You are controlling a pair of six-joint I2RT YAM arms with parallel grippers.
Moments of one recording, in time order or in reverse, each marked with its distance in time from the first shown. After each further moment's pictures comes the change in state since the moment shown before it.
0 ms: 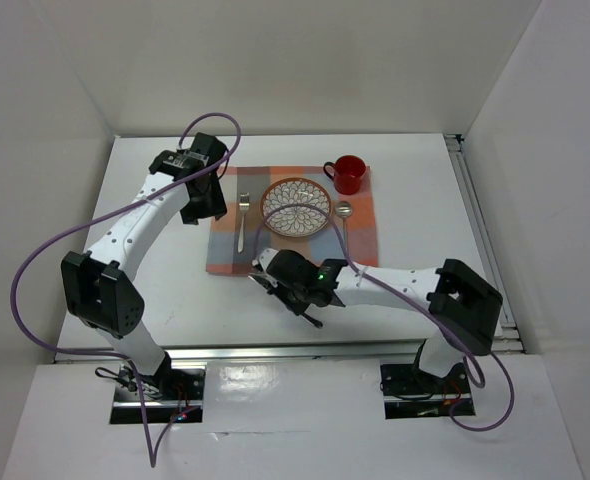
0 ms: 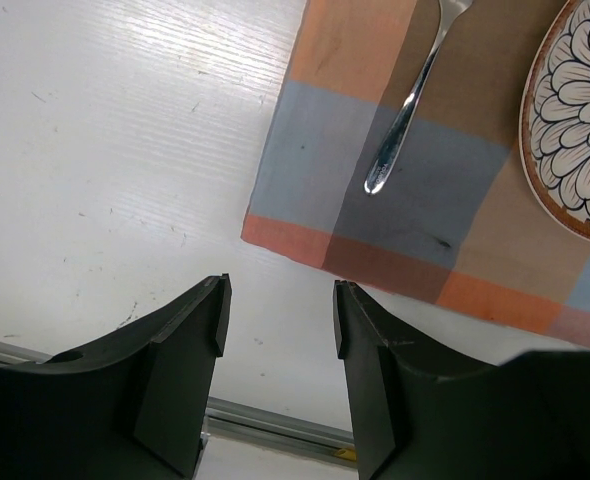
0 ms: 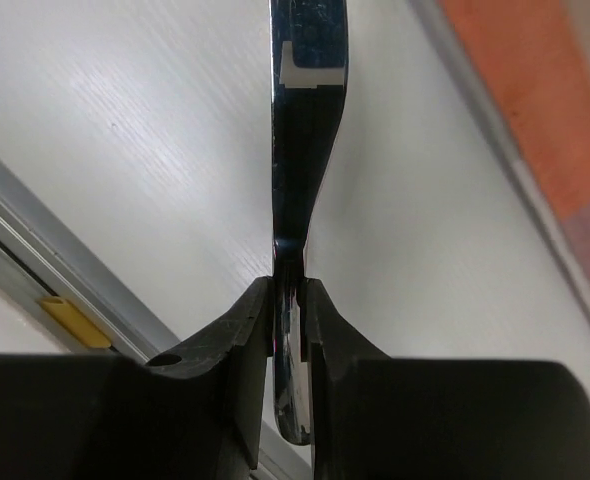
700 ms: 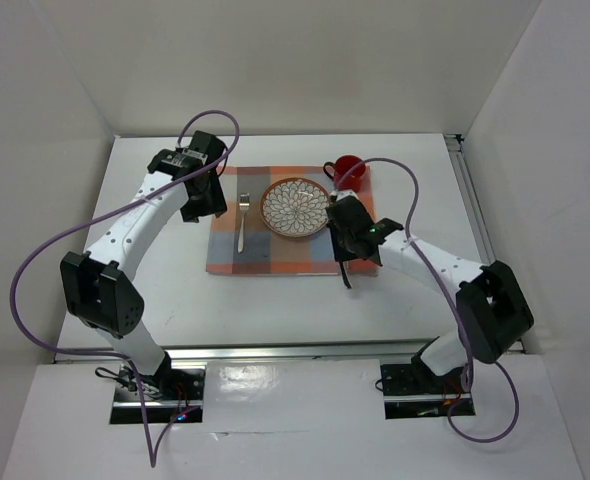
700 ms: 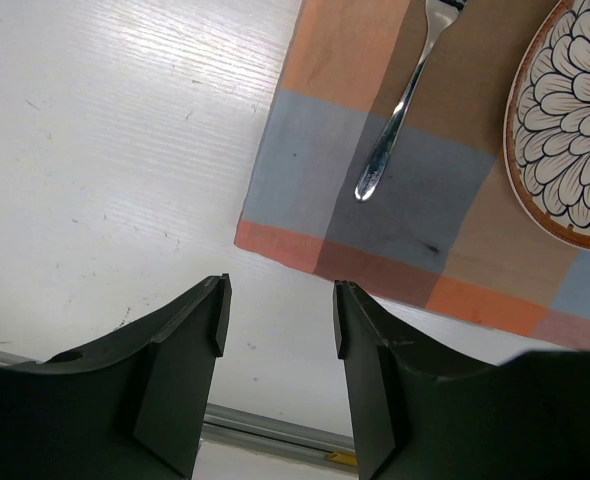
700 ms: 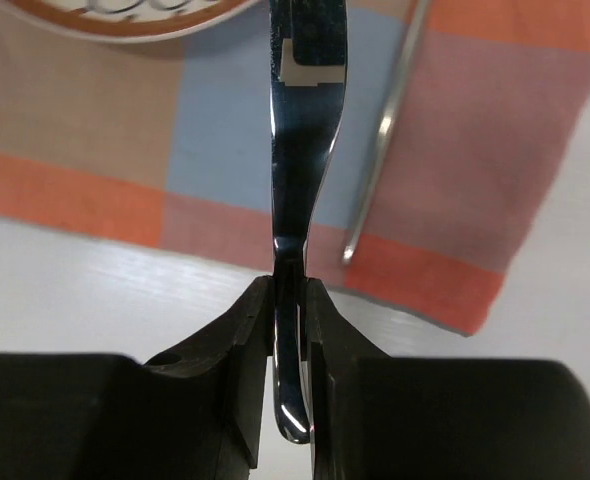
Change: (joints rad) left arm 0.006 0.000 0.010 0.011 0.008 -0.003; right arm -0.455 -0.140 -0.010 -0.046 0.115 0.214
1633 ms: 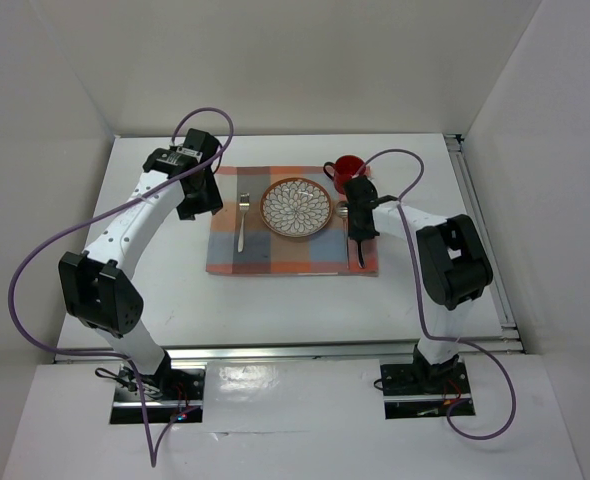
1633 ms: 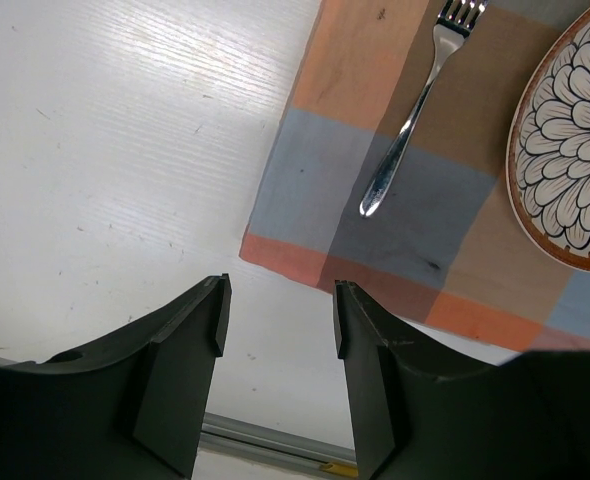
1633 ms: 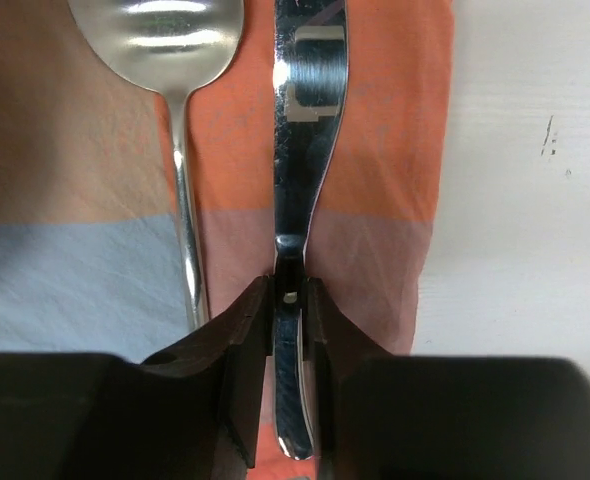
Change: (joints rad) left arm 0.028 0.000 -0.001 0.019 0.000 0.002; right arm -0.257 0.372 0.175 0.081 0.061 -0.031
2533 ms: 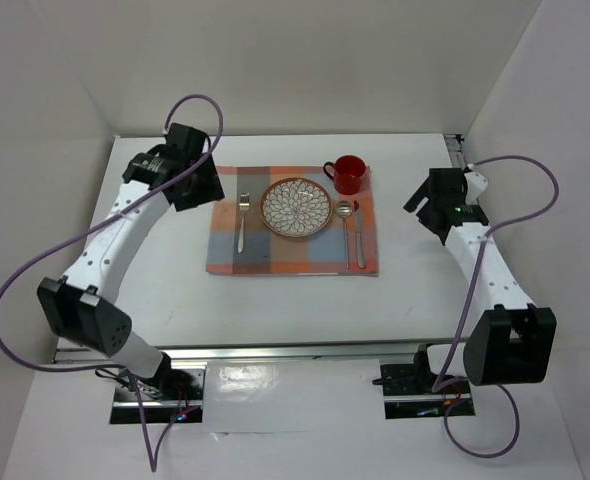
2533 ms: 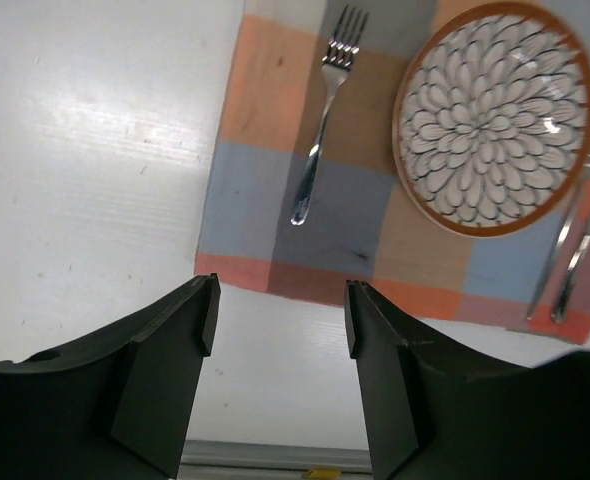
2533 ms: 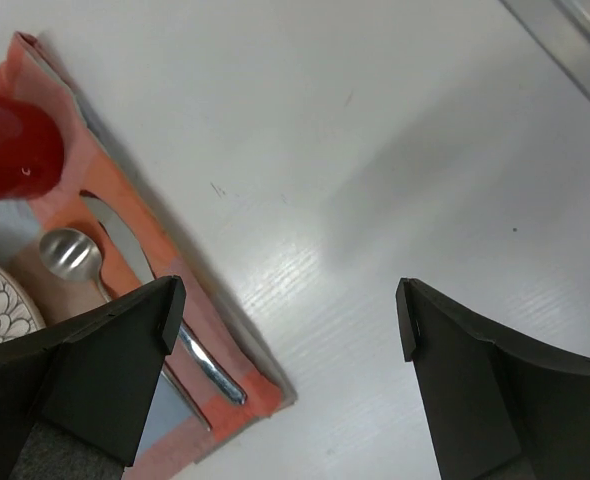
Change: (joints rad) left arm 0.000 -0.108 -0.005 0.082 0.088 0.061; right arm -0.347 -0.544 -0.105 -0.182 0.116 0.352
